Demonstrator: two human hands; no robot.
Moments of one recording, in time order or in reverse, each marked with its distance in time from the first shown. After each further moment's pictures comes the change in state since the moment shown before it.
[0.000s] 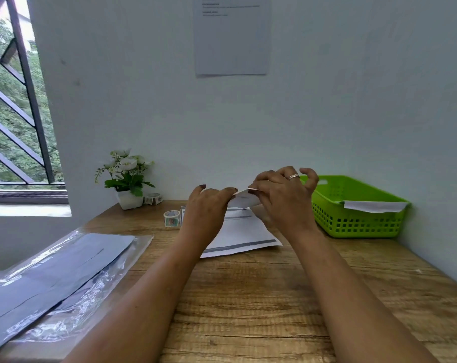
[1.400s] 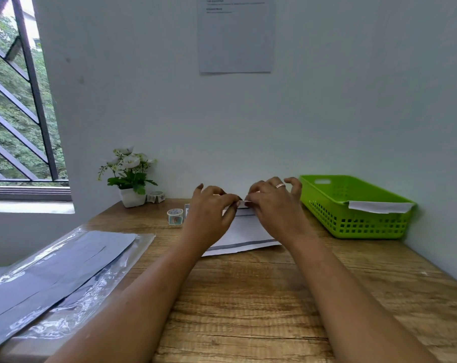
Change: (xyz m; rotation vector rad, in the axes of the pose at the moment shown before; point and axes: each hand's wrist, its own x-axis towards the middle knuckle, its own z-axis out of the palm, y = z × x) left_hand -0.010 0.008 -0.010 -0.164 -0.065 -0.120; right_hand -0.008 -0.011 0.015 0.038 -0.248 -0.051
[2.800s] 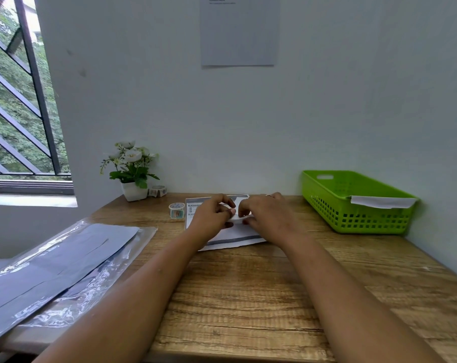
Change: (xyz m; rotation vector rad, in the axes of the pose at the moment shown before) left_hand -0.006 -0.011 0.019 -0.799 -0.326 -0.702; right_hand -0.005 -0.008 0.007 0.231 -0.350 -0.084
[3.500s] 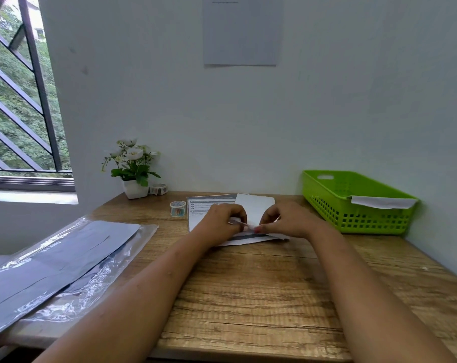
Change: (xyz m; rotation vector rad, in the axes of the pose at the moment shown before) left_hand -0.002 -0.002 0.004 0.604 -0.185 0.272; right_hand -0.010 0.041 -0.008 0.411 -0.393 0.327
